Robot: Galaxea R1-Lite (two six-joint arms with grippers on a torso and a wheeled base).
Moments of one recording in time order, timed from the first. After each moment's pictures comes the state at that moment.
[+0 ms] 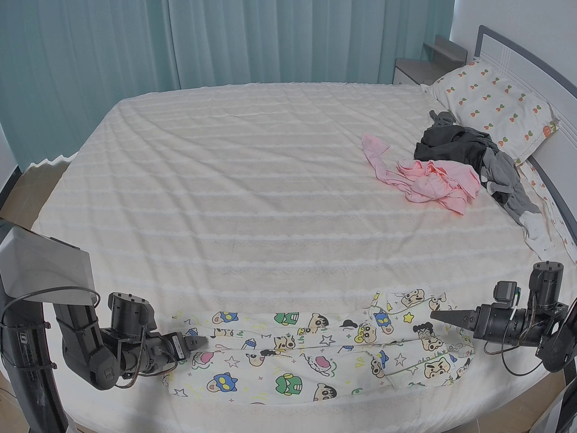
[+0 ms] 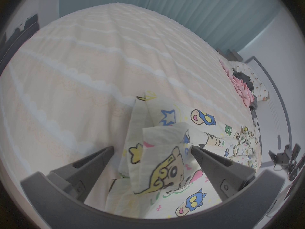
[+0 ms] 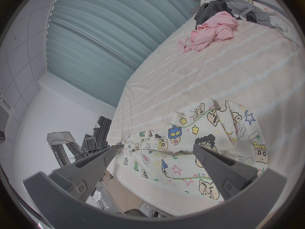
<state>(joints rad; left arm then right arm) -0.22 2.21 -0.27 -1.14 -0.08 -0.54 0.05 1.84 -0.09 -1.24 0.67 0.48</state>
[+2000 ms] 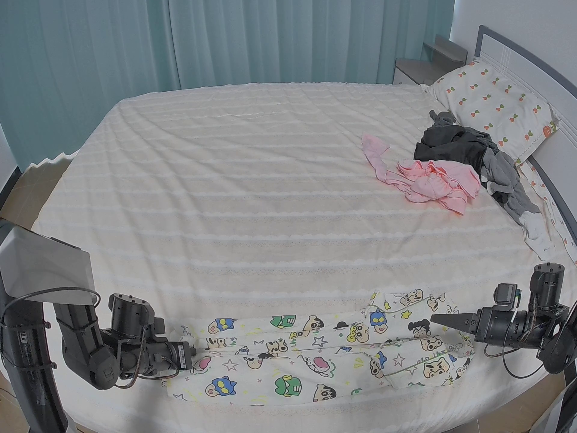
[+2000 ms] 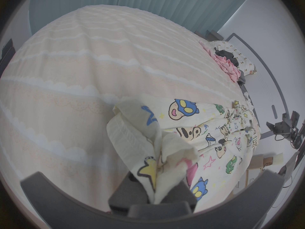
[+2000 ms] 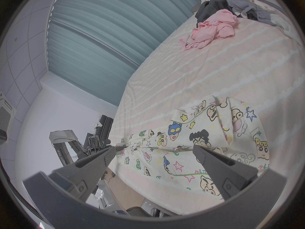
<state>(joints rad) -0.21 2.21 -0.27 -1.11 -0.18 -0.32 0.05 1.83 -0.07 -1.24 0.69 0.48</state>
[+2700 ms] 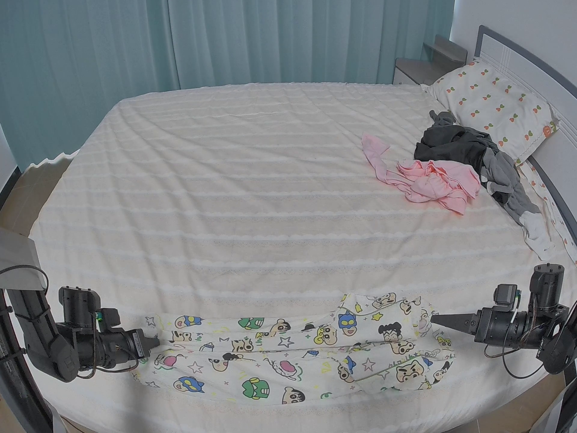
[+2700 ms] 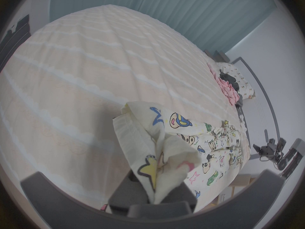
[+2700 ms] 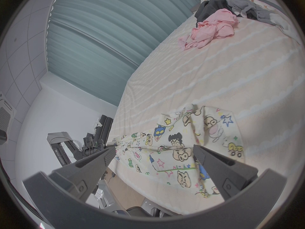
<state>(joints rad) 0.06 2.06 -0.16 -1.10 -0.37 -0.31 0.05 1.83 -0.07 -1.24 0.69 0.48</state>
